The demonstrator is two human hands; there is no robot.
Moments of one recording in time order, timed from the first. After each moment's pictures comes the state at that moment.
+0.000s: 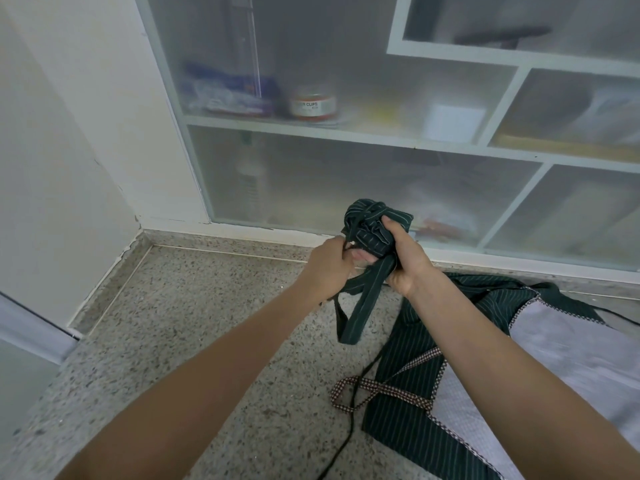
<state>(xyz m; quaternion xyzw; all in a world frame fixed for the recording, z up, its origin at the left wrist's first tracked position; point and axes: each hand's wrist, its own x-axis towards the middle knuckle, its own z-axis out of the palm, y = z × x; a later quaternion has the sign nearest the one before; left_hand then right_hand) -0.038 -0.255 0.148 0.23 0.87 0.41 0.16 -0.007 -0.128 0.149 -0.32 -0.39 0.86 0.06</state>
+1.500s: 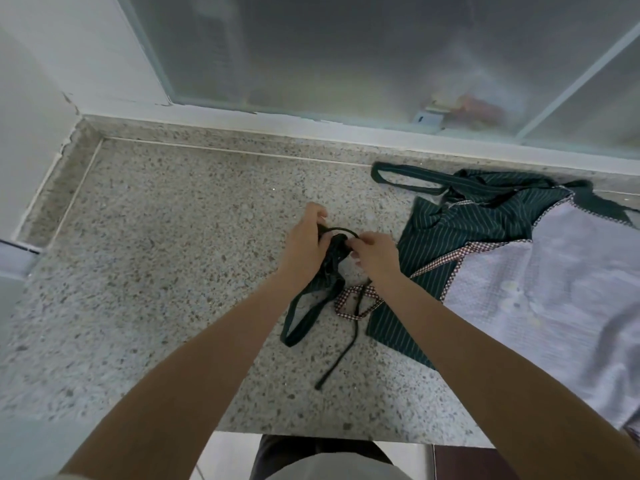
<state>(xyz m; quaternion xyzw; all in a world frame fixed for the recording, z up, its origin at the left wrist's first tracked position) -0.020 -0.286 -0.035 0.20 0.86 0.45 0.12 0.034 -0.170 -0.027 -0.40 -0.77 0.50 -0.05</state>
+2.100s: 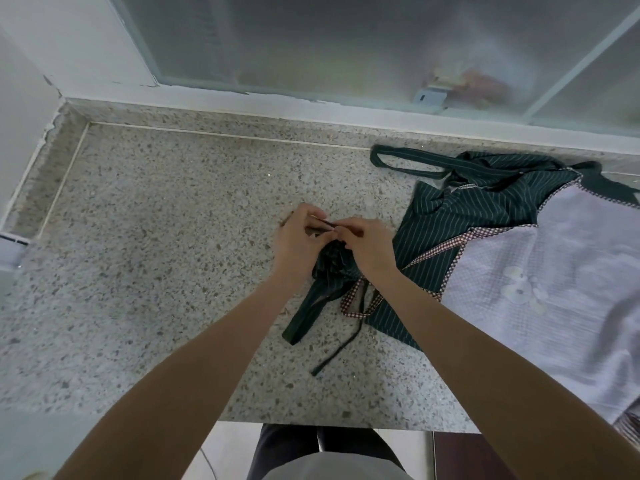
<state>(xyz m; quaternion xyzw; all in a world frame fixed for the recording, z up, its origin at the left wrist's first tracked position) -0.005 -0.292 -0.039 0.08 0.82 0.55 0.16 0.041 -0.171 -0.043 -0.27 -0.82 0.51 0.02</state>
